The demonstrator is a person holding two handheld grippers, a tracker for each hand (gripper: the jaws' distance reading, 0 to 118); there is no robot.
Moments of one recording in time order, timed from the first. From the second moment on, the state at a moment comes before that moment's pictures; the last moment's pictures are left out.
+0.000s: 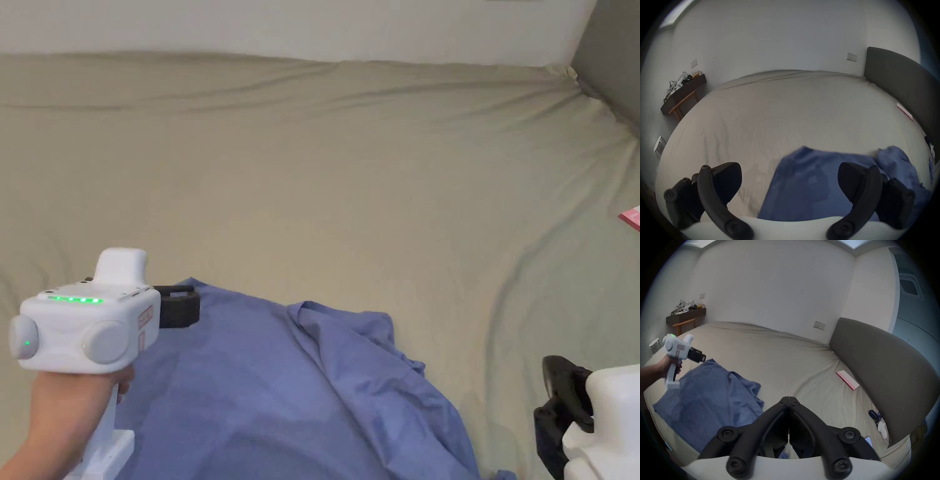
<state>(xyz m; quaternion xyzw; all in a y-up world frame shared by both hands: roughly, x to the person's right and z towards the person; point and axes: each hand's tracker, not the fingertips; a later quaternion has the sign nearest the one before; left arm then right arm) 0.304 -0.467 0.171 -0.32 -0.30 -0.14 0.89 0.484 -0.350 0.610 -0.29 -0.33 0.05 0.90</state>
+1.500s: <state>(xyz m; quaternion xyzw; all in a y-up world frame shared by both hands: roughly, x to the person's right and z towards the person) 0.231 -0.443 0.249 -0.30 -0.34 -0.17 0.88 0.560 -0.489 0.483 -0.50 -0.09 0.00 0.86</state>
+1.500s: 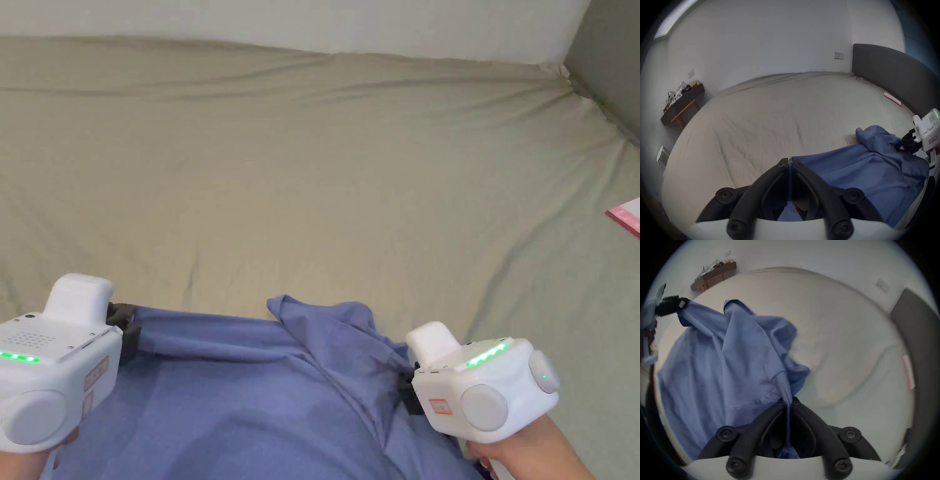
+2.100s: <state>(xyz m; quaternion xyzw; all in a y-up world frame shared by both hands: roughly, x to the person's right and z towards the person) 0.167 -0.288 0.296 -0.15 -0.29 -0.11 0.94 0.551 -0.270 0.592 -0.31 -0.19 0.03 0.93</state>
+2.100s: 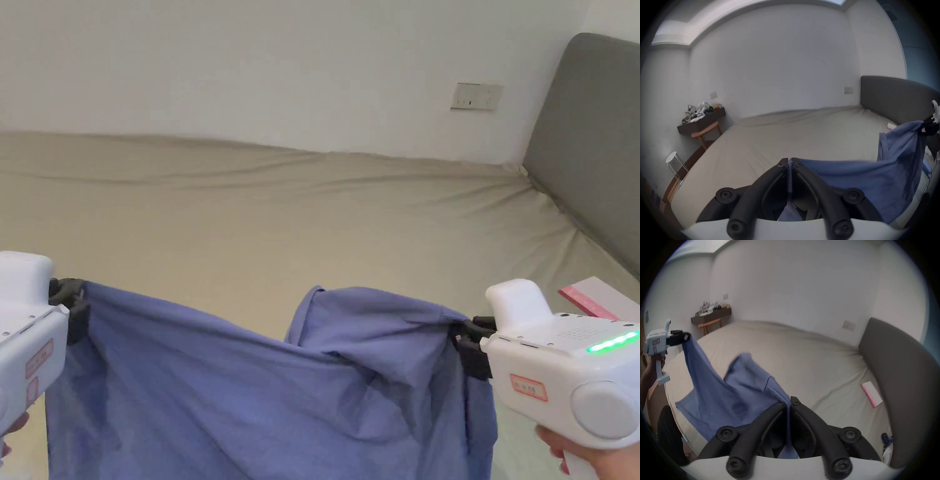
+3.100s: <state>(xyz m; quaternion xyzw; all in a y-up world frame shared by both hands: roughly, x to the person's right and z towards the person) 0.076 -0.042 0.351 0.08 -0.21 -0.03 0.97 0.517 -0.026 0.685 0.00 -0.36 0.18 0.92</state>
